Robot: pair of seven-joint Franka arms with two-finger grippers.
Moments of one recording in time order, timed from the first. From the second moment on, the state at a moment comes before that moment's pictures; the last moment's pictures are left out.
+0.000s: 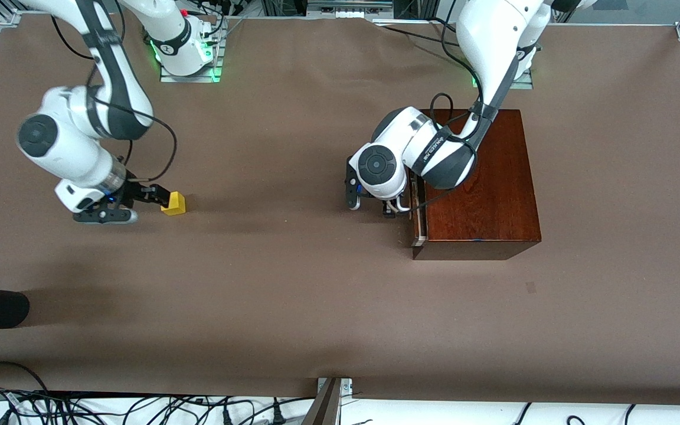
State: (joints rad) left arm -0.58 0.68 -0.09 -1.46 0.05 1.83 0.91; right arm 0.21 0.15 -0.14 -2.06 0.07 2.21 0.03
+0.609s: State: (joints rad) left arm -0.53 0.65 -0.09 -1.46 0.05 1.80 0.90; right arm 0.21 -0.04 -0.14 -1.84 0.07 1.83 0.04
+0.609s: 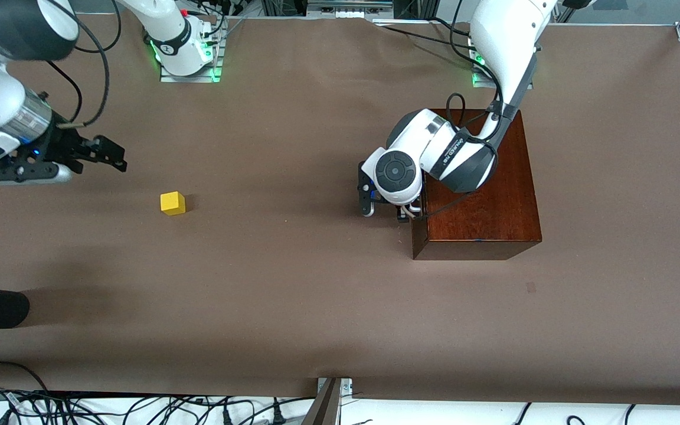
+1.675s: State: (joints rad) left arm -0.47 0.31 -0.05 -1.39 0.09 1.57 0.24; right arm 0.21 -0.03 -0.14 -1.67 -0.01 1.58 0.04
